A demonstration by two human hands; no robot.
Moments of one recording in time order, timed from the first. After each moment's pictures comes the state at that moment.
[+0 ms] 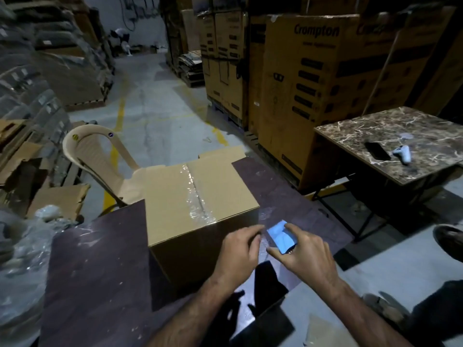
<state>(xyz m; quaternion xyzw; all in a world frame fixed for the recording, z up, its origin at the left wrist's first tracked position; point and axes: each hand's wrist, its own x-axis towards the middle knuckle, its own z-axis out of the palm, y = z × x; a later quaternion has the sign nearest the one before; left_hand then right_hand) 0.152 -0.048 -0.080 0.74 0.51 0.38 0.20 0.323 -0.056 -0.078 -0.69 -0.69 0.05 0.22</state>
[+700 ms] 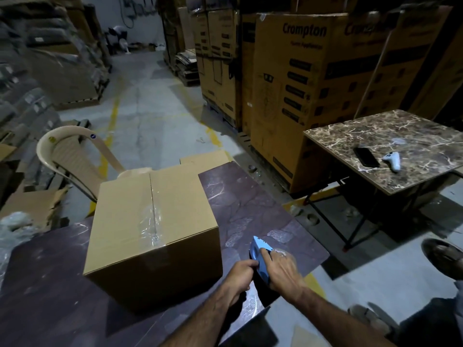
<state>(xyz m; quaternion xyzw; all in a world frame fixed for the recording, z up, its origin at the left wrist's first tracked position) 0.270 0.020 -0.186 0.38 0.62 0.26 0.63 0.404 0.029 -0.200 -0.61 -0.79 0.10 -0.03</state>
